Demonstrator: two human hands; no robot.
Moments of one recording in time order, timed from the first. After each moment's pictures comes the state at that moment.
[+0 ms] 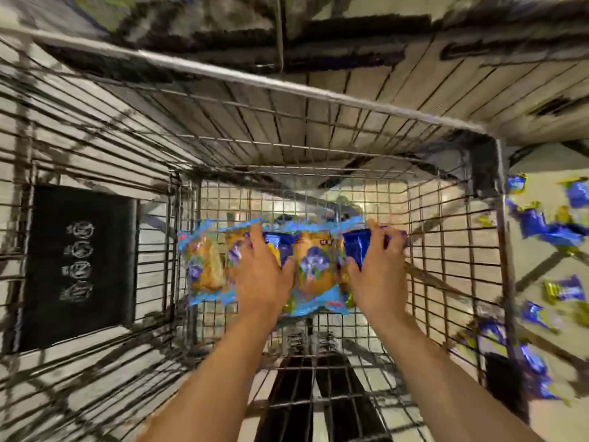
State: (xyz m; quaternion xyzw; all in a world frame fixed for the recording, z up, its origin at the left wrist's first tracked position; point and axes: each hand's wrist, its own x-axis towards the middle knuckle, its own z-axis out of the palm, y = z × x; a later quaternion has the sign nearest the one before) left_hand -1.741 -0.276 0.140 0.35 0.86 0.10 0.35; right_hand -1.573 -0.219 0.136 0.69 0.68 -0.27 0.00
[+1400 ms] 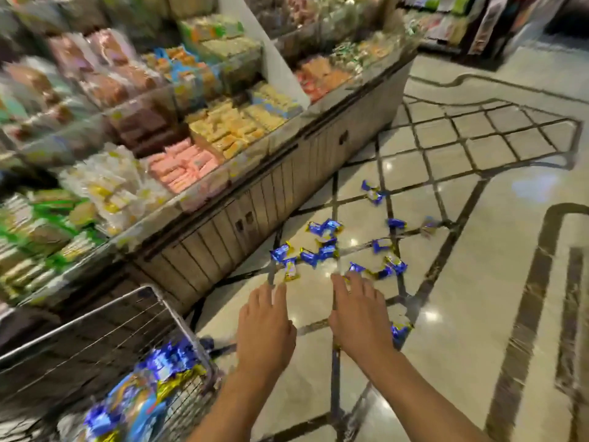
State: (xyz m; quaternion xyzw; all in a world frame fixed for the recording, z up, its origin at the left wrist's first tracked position) left_hand -1.302 -0.369 0.487 0.86 0.51 0.01 0.09; right_hand -1.147 -0.427 0.486 0.84 0.54 -0.04 -0.04
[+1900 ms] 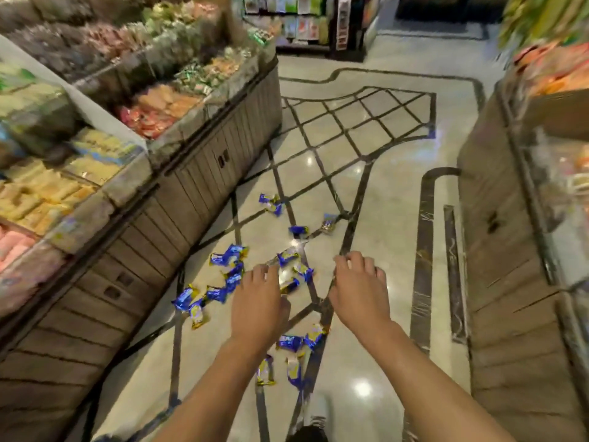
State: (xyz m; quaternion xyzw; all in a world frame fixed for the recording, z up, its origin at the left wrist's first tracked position) left_hand -0.908 -0.427 0.509 0.93 0.36 0.02 0.10; right_hand -0.774 -0.546 0.510 0.92 0.38 -0.02 -0.08
